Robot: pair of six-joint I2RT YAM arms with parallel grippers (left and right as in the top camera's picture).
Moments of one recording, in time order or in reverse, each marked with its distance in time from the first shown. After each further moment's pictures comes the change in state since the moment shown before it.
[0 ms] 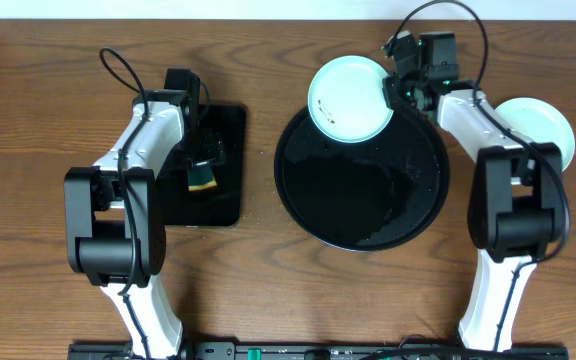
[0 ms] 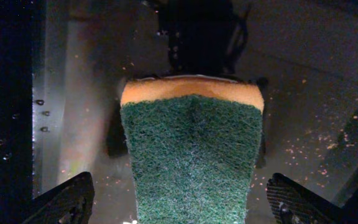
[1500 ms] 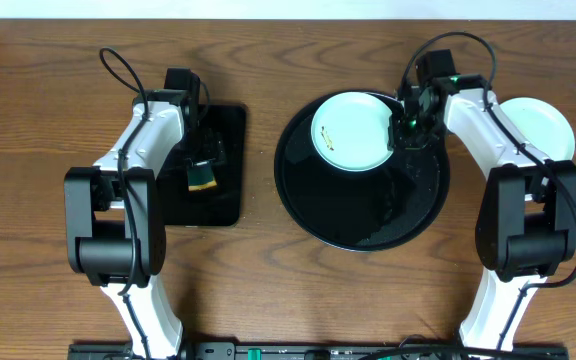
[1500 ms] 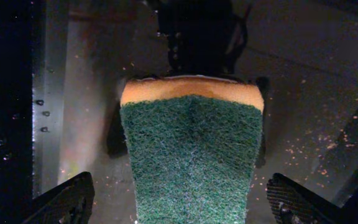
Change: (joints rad) left arm 0.000 0.000 0.000 0.000 0.000 0.000; right arm 0.016 -0.111 -0.030 -0.659 0.019 0.285
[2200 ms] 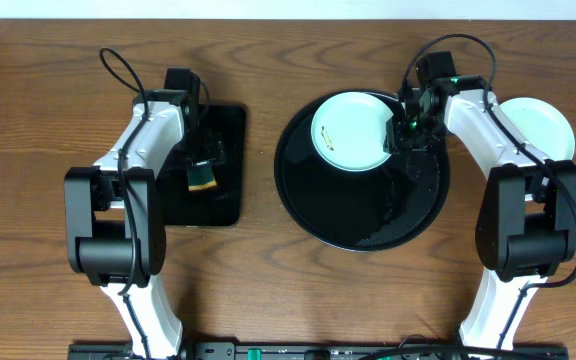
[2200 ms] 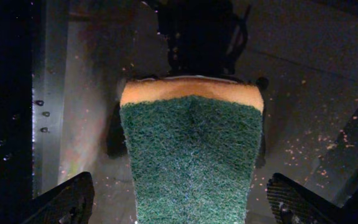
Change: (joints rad) left arm 0.000 0.000 0.000 0.002 0.000 0.000; right arm 0.000 0.000 -0.004 0.003 0.005 0.000
